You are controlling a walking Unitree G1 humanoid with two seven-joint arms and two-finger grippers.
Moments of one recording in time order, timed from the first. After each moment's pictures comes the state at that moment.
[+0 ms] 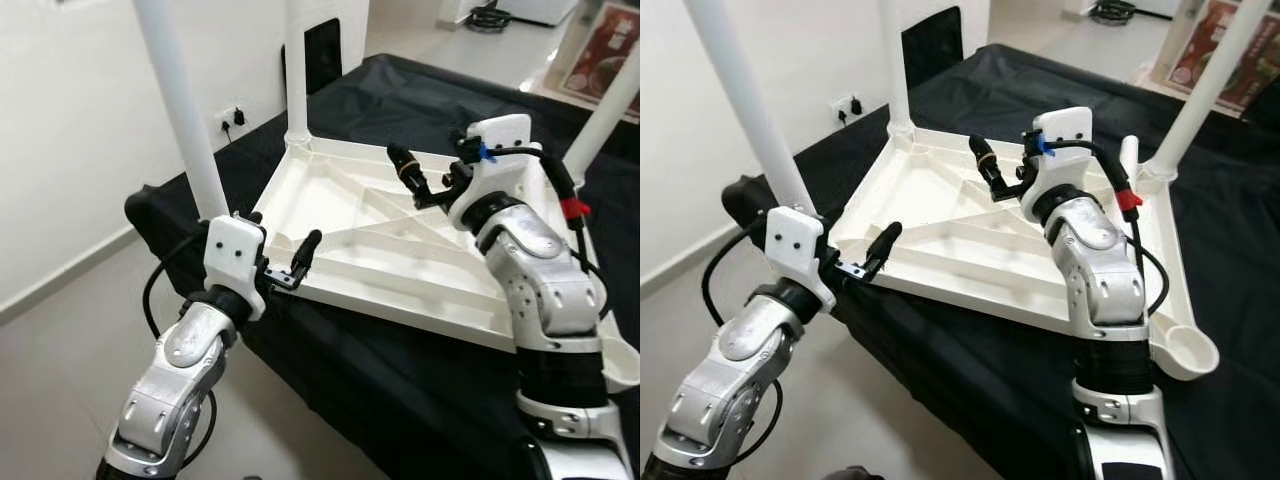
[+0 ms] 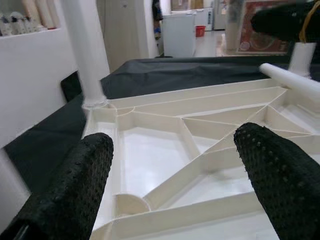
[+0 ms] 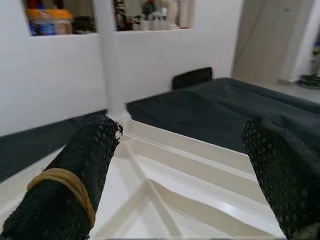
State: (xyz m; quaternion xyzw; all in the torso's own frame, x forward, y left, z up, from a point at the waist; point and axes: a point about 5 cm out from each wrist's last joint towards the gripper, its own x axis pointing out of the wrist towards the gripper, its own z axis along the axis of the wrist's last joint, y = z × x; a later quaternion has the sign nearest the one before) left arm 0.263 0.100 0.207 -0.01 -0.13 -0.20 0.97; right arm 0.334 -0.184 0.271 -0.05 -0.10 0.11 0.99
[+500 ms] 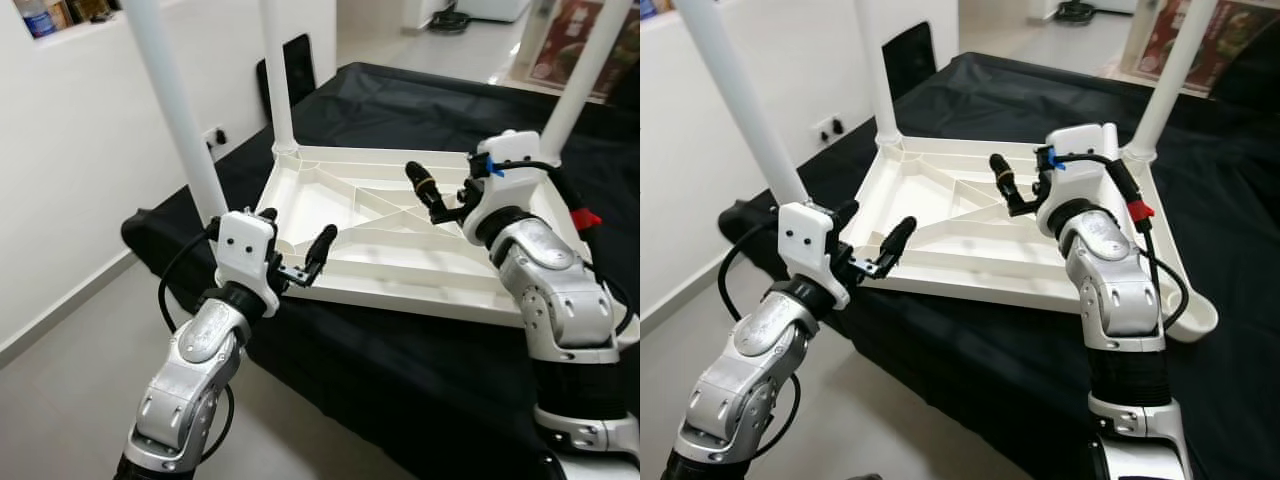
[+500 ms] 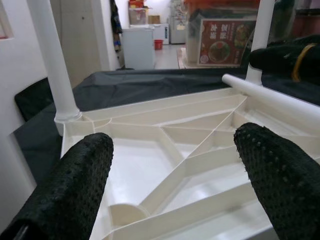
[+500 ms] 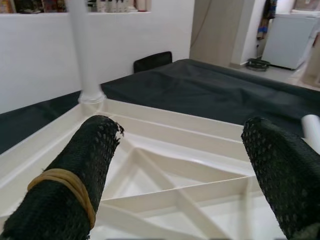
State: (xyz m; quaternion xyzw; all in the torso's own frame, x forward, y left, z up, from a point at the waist) left arm 0.270 0.104 0.211 -0.01 -0.13 -0.19 0.97; right arm 0.333 -0.179 0.250 -0.05 -0.06 0.10 0.99
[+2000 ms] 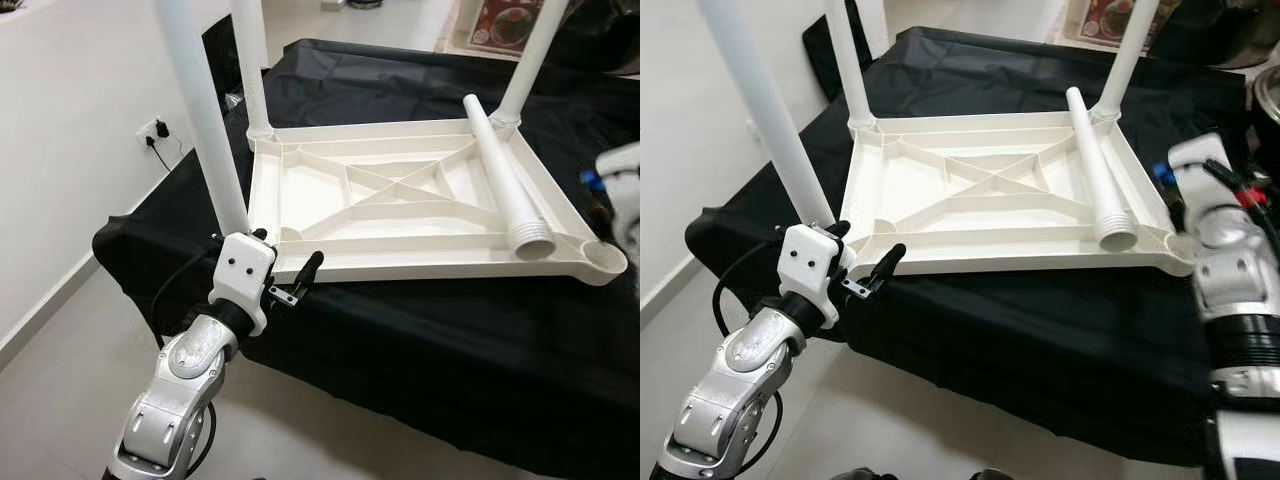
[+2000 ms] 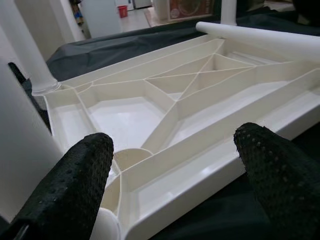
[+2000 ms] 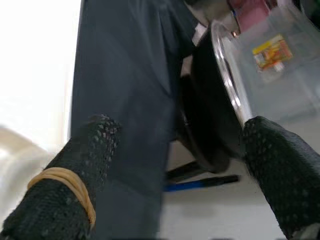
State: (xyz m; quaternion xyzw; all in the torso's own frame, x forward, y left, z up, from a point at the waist) left arm 0.260 0.107 0.191 0.07 -0.09 -0.20 0.97; right arm 0.319 -0.365 0.251 -0.44 0.17 -0.20 0.86
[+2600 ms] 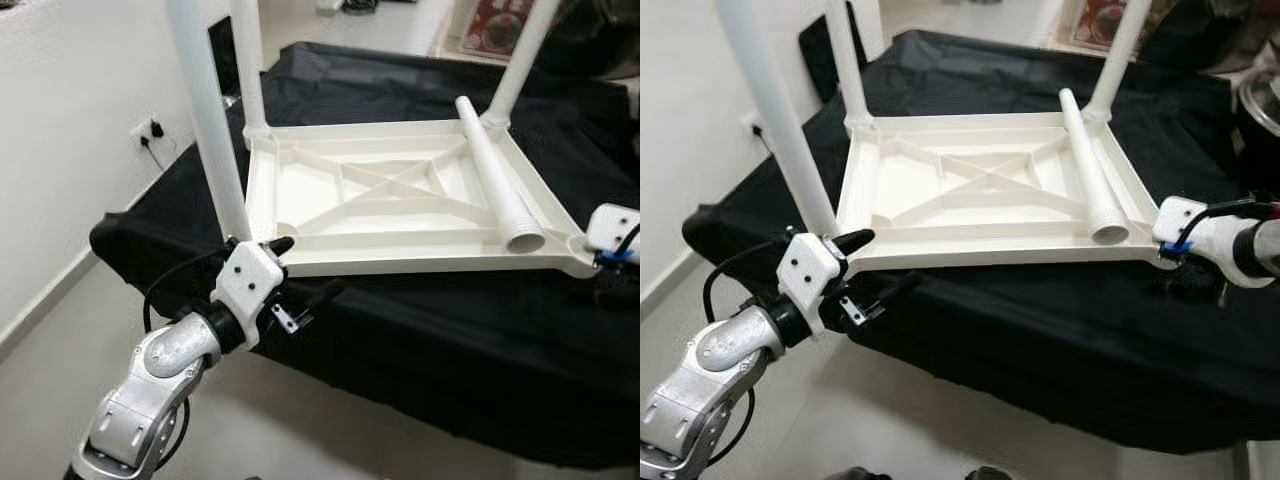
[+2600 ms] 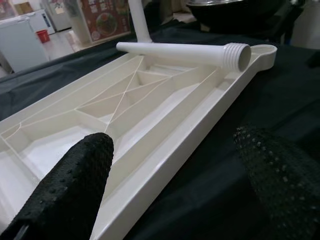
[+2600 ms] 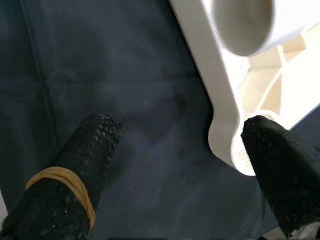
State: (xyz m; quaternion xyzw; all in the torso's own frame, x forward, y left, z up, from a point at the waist) left arm 0.249 0.107 0.210 0.12 -0.11 -0.36 0.92; right arm 0.290 -0.351 0.250 -0.50 0.32 0.28 0.76
